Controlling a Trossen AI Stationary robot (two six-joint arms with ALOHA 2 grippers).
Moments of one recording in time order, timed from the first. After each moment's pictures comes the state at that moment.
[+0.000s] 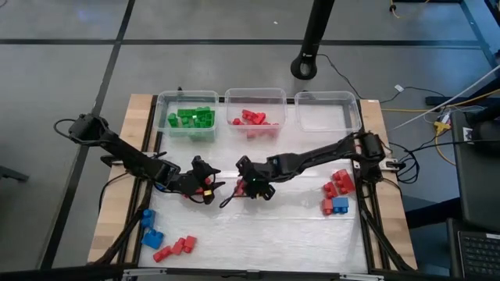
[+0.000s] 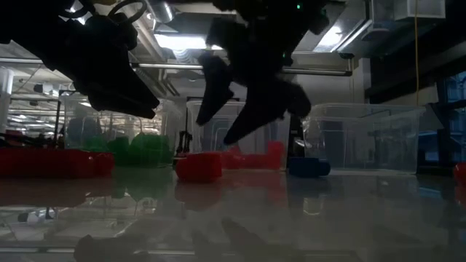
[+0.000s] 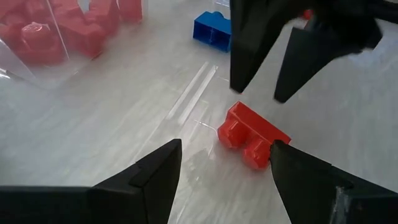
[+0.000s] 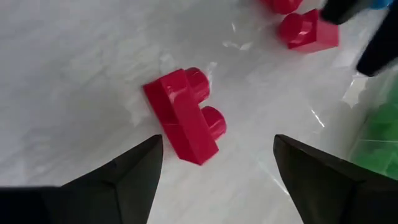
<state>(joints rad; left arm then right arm) -0.42 1.28 0.46 0.15 -0.65 -0.61 0.15 1.99 1.43 -0.39 0.10 -0.79</state>
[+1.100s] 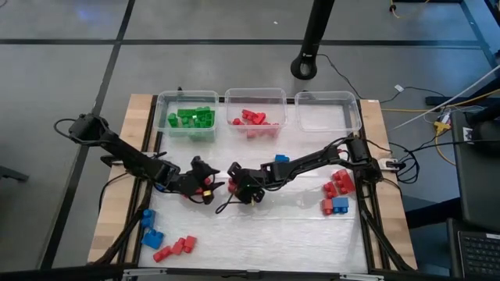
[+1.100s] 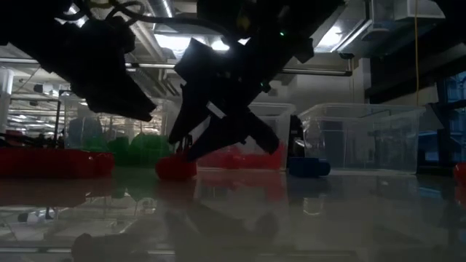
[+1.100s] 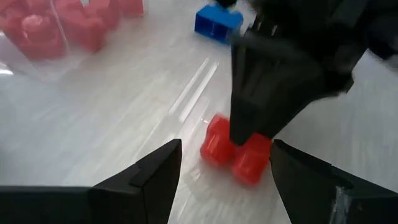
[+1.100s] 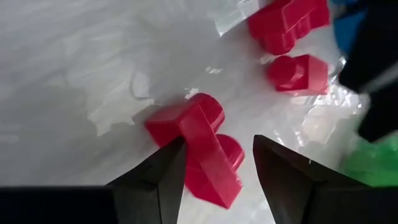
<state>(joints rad) -0.43 1.28 0.45 0.14 -0.65 -0.62 0.16 2.12 1.43 -0.12 0.14 -0.93</state>
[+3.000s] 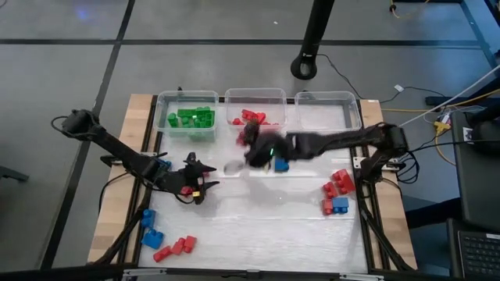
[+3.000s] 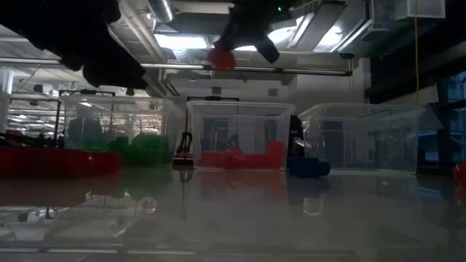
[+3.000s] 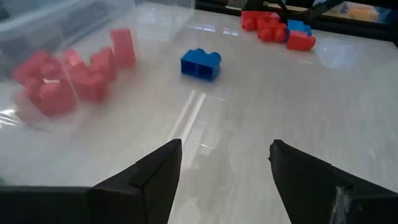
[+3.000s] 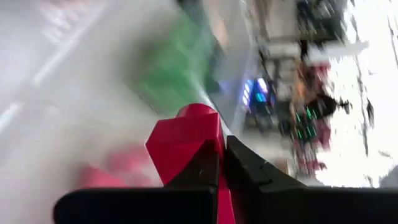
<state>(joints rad) -0.48 1.07 0.43 0.09 -0.70 -0.44 0.02 1.72 1.43 -0.22 0.49 -1.10</state>
